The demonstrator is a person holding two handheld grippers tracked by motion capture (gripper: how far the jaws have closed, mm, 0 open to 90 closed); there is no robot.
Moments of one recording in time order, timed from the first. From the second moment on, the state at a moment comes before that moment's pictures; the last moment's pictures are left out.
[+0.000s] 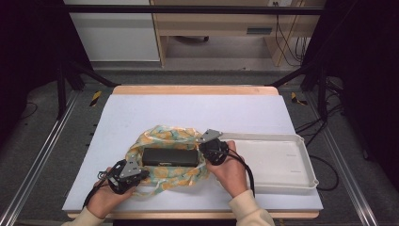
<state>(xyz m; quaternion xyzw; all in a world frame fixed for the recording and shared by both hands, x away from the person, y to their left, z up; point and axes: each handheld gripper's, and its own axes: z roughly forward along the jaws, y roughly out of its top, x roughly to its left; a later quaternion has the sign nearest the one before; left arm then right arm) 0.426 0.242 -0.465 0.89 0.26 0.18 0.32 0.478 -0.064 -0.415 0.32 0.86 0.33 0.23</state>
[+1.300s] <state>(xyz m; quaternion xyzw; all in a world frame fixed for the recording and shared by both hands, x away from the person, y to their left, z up) 0.422 0.251 -0.459 0.89 0.27 0.18 0.33 0.417 -0.056 -0.459 0.31 0.88 0.29 0.21</state>
